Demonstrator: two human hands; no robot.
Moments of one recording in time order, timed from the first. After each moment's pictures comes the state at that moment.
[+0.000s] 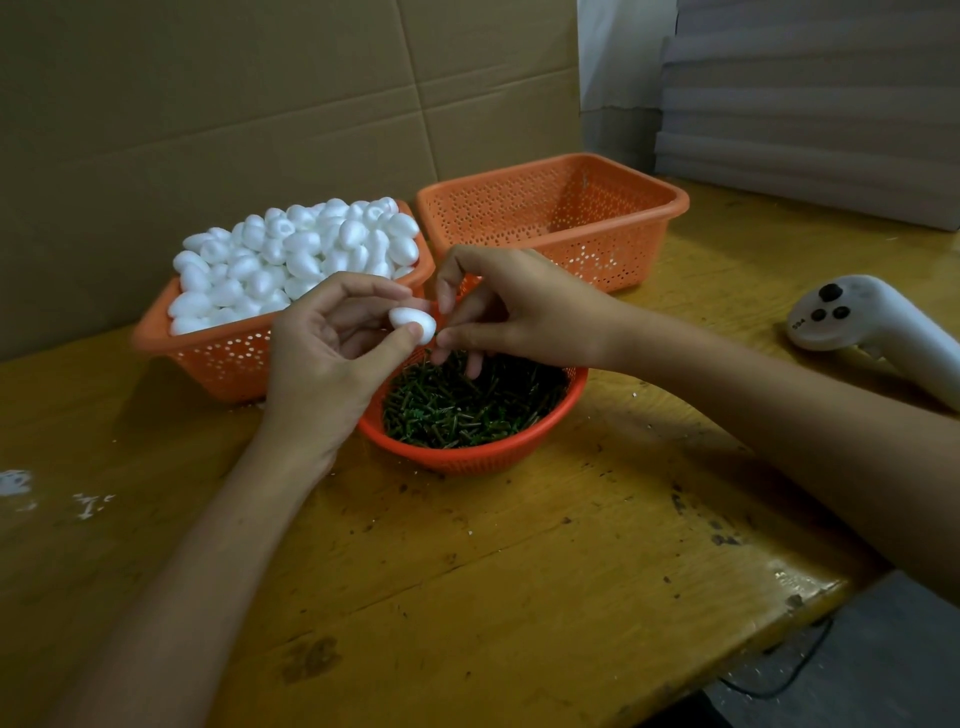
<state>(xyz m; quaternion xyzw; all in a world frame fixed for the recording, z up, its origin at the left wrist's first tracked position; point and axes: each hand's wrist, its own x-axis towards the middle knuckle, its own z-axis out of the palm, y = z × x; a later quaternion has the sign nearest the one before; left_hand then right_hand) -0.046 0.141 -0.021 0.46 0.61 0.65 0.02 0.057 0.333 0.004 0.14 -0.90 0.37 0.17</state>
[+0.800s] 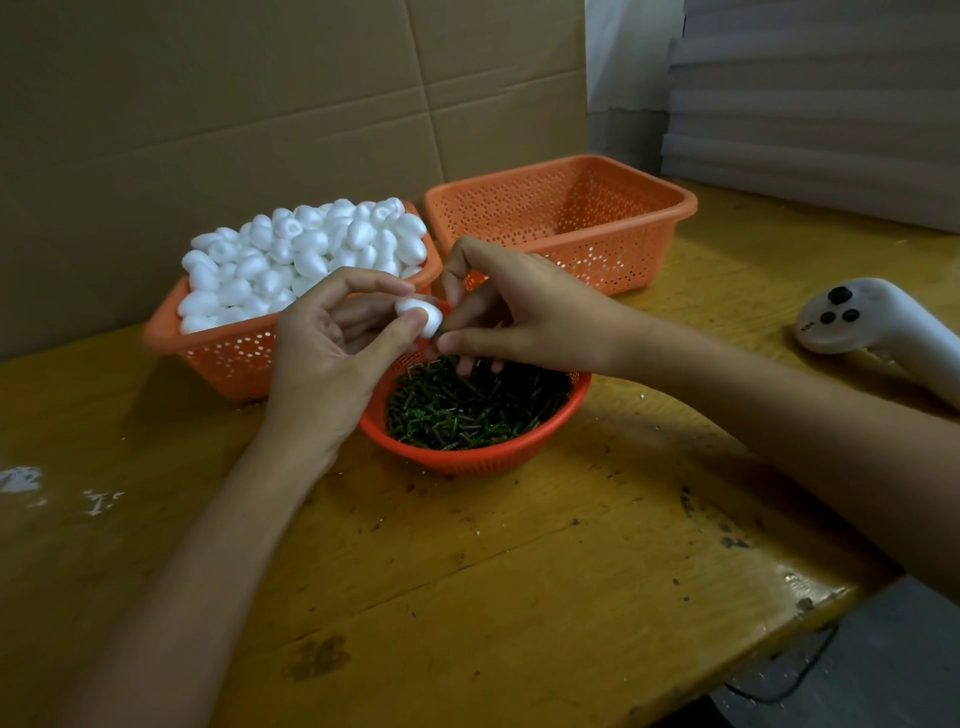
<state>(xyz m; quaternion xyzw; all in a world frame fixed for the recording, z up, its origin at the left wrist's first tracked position) -0.052 0.139 -0.020 0.45 0.61 0.65 0.03 0.058 0.328 0.002 0.14 -0.89 0.40 0.17</state>
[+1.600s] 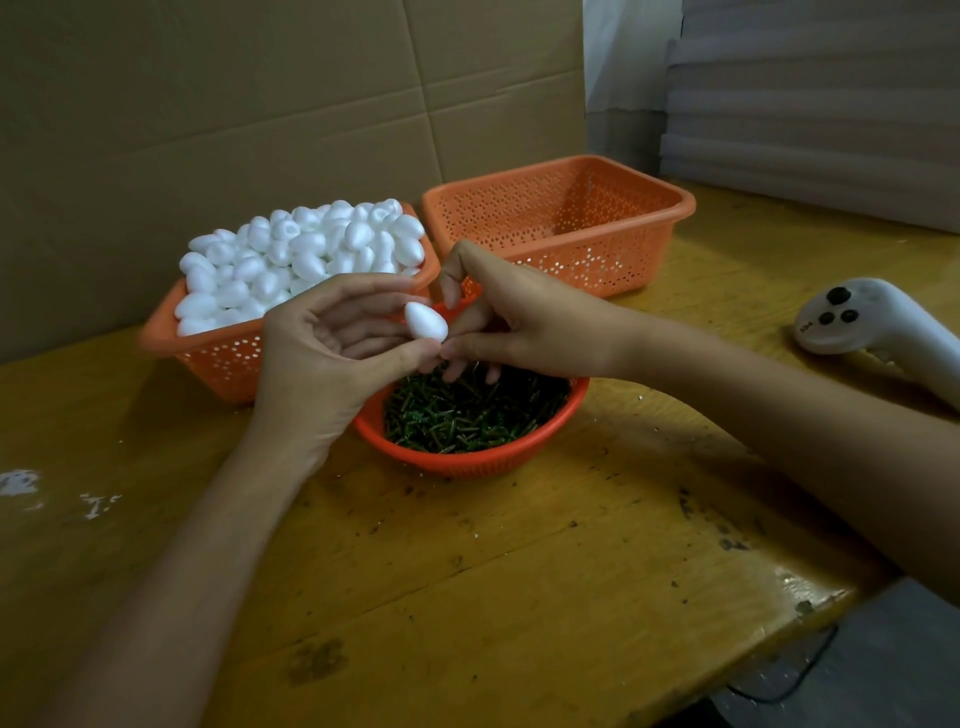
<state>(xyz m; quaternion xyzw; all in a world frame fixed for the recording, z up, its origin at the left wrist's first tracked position) -0.046 0.135 -0.014 0.45 0.61 0.65 0.03 0.057 0.329 0.002 0.16 -0.89 0.40 0.13</state>
